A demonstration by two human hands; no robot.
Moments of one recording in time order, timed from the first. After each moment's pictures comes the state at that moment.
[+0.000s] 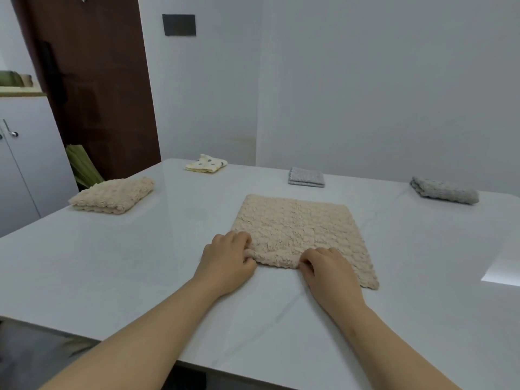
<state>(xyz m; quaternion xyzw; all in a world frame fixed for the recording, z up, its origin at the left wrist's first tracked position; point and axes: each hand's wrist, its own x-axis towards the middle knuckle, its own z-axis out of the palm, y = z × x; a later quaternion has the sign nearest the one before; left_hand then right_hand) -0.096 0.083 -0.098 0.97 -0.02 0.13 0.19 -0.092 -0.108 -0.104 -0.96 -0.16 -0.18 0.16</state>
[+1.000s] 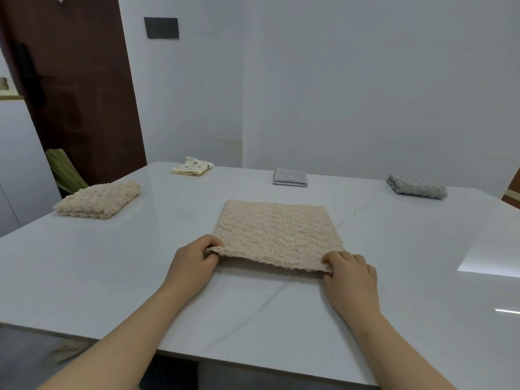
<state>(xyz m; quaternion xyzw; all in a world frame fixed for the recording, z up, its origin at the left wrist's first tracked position) -0.123 0.101 -0.093 0.90 0.01 0.18 0.40 -0.117 -0.155 -0.102 -0.97 -0.01 -0.18 0.15</state>
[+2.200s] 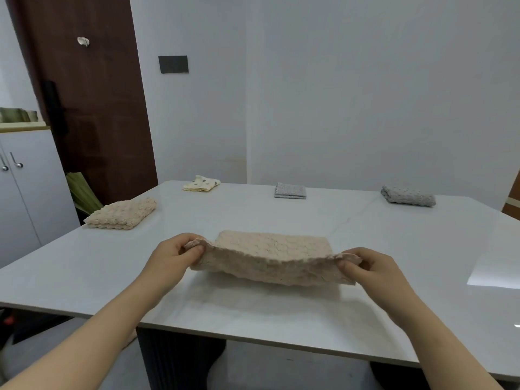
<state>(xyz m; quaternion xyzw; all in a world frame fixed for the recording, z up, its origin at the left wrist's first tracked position) -0.204 0.116 -0.038 0.82 0.01 0.17 0.54 -0.188 -0.196 -0.046 -0.82 -0.09 -0.09 0.56</state>
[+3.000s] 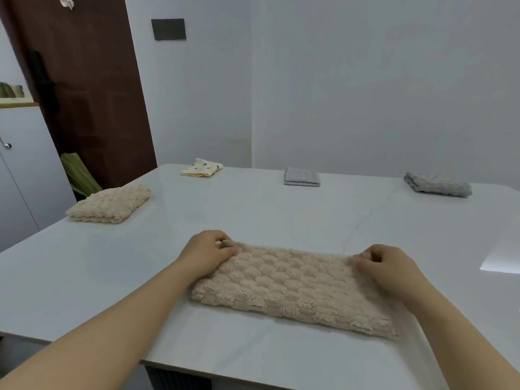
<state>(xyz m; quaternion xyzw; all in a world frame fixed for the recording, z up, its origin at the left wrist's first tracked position) -0.091 0.114 -0.072 0.93 0.04 0.06 0.36 -0.100 -0.187 -0.066 -0.91 0.03 -0.04 0.42</state>
